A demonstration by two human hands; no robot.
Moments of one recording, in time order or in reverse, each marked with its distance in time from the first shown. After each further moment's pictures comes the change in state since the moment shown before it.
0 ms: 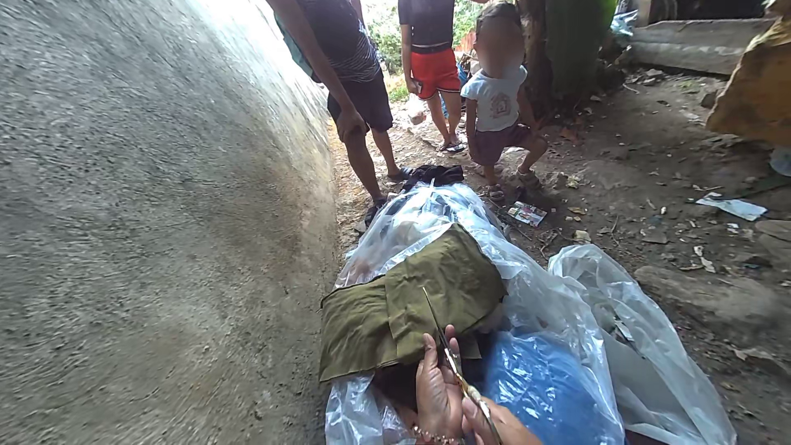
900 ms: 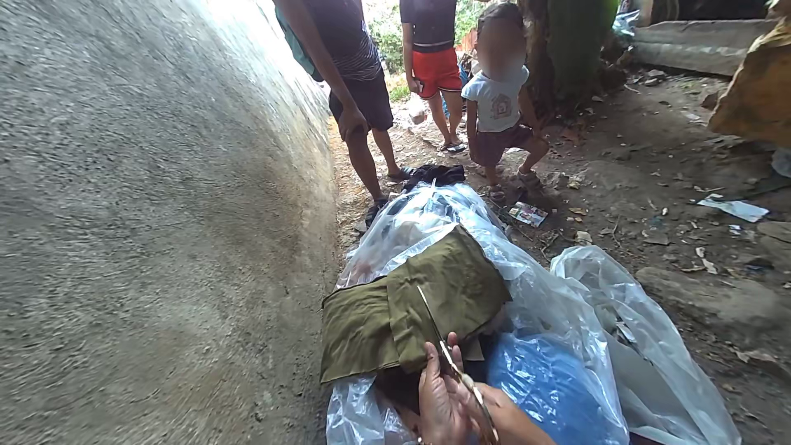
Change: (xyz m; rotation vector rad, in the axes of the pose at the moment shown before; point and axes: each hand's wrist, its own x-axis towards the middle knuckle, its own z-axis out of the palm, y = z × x) left_hand 0.001 -0.002 -0.012 -0.030 -0.035 -0.049; right_hand 0.017 -0.005 -0.002 -0.018 0.009 -0.105
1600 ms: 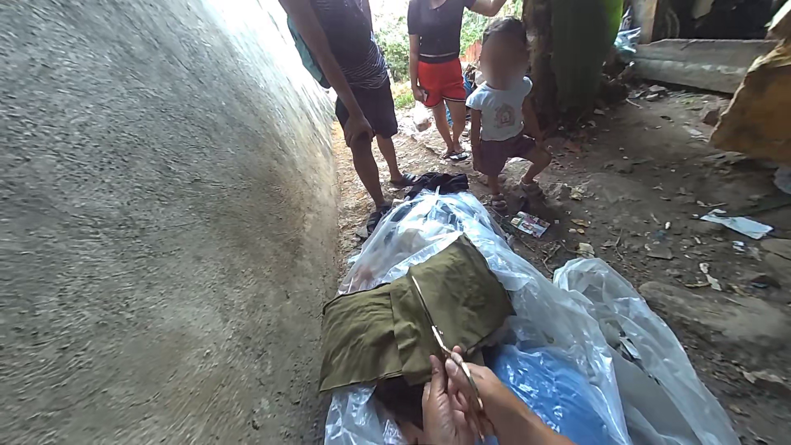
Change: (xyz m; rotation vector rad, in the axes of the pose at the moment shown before) left_hand 0.008 -0.009 -0.016 0.104 -0.096 0.025; right_hand 0.044 -0.007 -0.006 0.044 -0.048 -0.040
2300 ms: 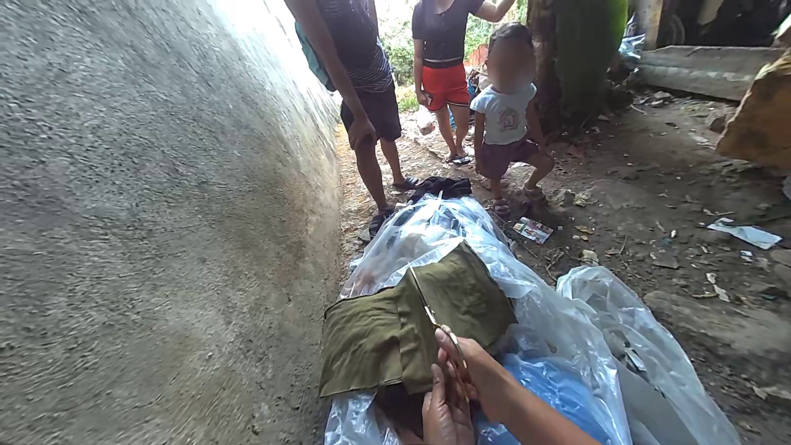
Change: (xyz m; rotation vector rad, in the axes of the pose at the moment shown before) left_hand -0.003 0.001 0.005 0.019 0.042 0.063; right_hand 0.029 -0.040 0.002 0.050 0.030 0.061
